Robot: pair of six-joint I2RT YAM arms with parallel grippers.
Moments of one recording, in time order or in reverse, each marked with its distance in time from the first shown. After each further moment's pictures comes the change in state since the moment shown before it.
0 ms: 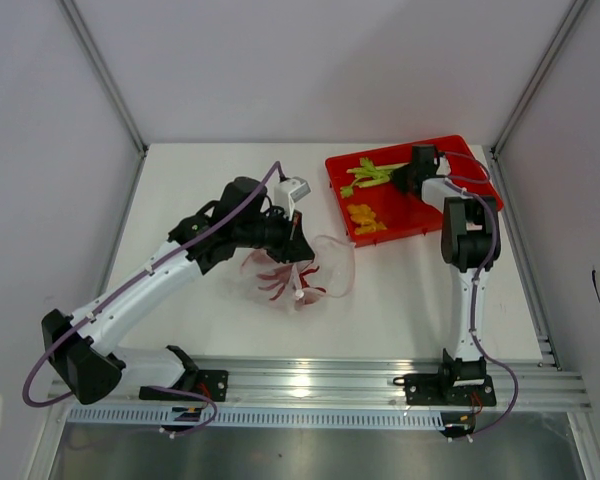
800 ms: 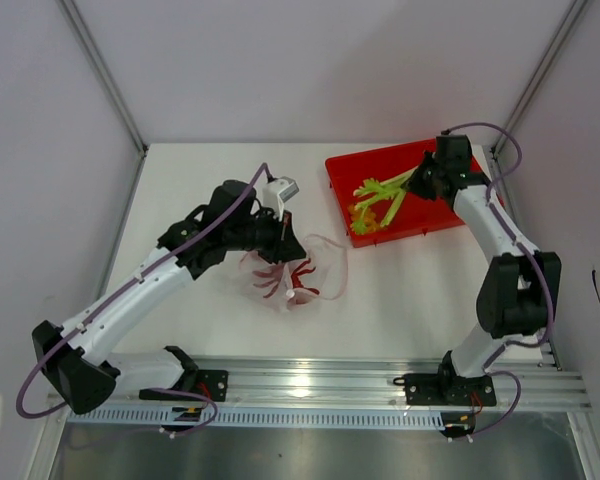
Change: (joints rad) left arm 0.021 -0.060 -0.040 -0.005 -0.036 -0.013; right arm 0.020 -0.675 -0.317 -0.399 -0.134 -0.582
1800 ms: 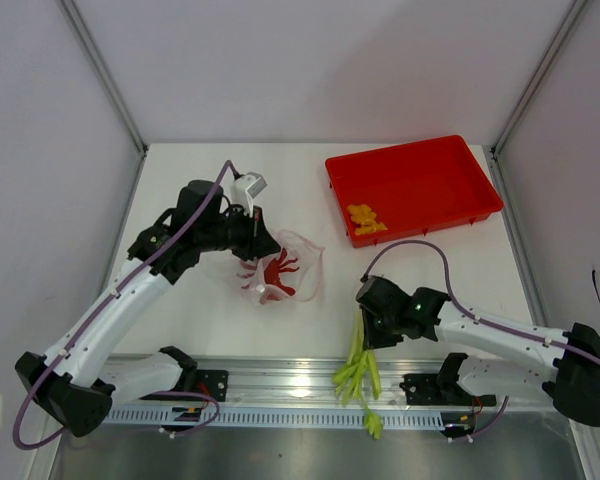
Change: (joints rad) left arm 0.155 -0.118 -0.028 -0.093 0.012 0.032; right arm 0.916 -0.631 -0.747 -0.367 0.116 0.234
